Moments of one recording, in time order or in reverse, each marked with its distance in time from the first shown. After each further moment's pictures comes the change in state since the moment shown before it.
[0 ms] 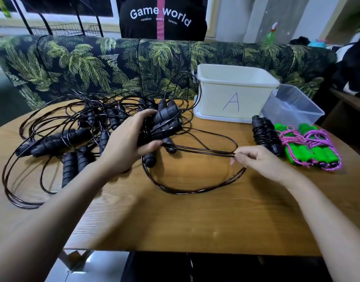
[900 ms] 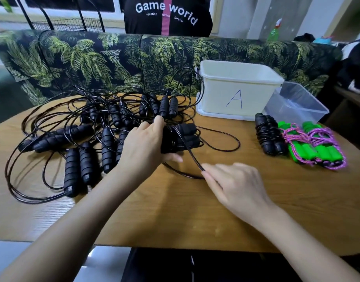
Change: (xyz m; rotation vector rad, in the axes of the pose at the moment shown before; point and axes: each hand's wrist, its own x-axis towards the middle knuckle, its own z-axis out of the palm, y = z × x) left_hand 0.000 0.047 0.015 0.356 0.044 -0.040; right_hand -0.027 -0.058 0.087 -0.766 0.412 -0.484
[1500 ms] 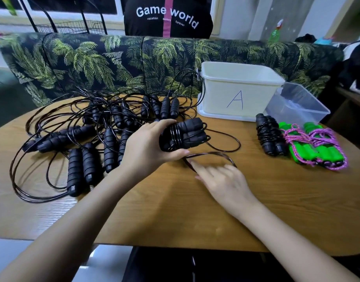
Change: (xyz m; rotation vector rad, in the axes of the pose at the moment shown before) left_hand -0.005 0.001 0.000 -0.308 0.014 -0.108; right_hand -0.011 0.012 0.051 -0.237 0.040 -0.114
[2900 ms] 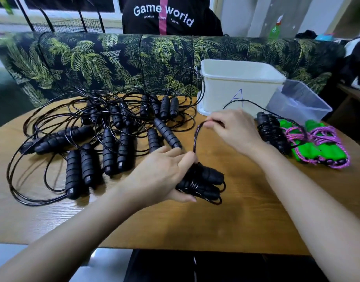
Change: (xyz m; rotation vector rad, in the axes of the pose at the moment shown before) left_hand -0.025 0.011 0.004 0.331 -0.246 0.649; right_hand 0.100 0.072 -0.031 0.355 -0.196 0.343
